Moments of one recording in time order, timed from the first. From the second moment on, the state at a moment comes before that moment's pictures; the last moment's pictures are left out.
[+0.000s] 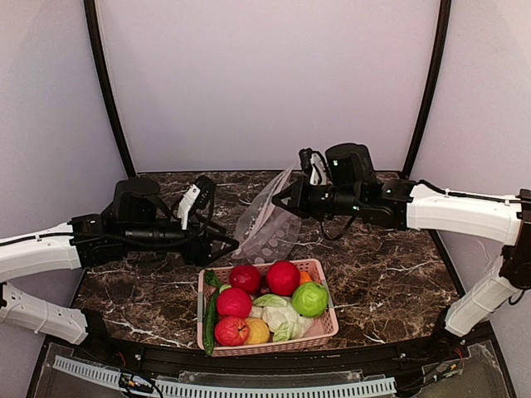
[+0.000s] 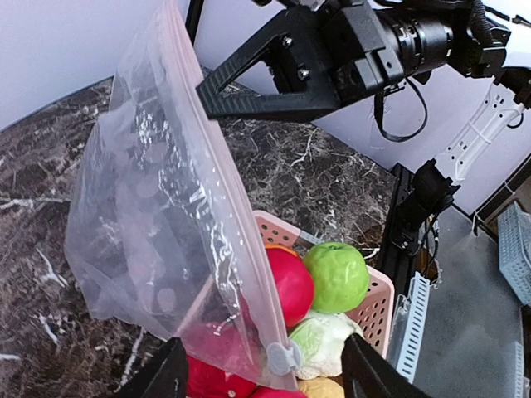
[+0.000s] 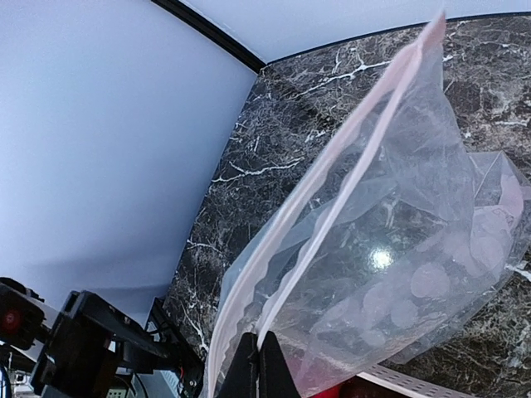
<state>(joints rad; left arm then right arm) -0.91 1.07 0.81 -0.15 0.25 -0.23 0.92 1.49 1.18 -0.09 -0.11 0.85</state>
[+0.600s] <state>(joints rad) -1.03 1.34 1.10 -0.20 0.07 -0.25 0.99 1.35 1.08 -0.11 -0.14 0.74</state>
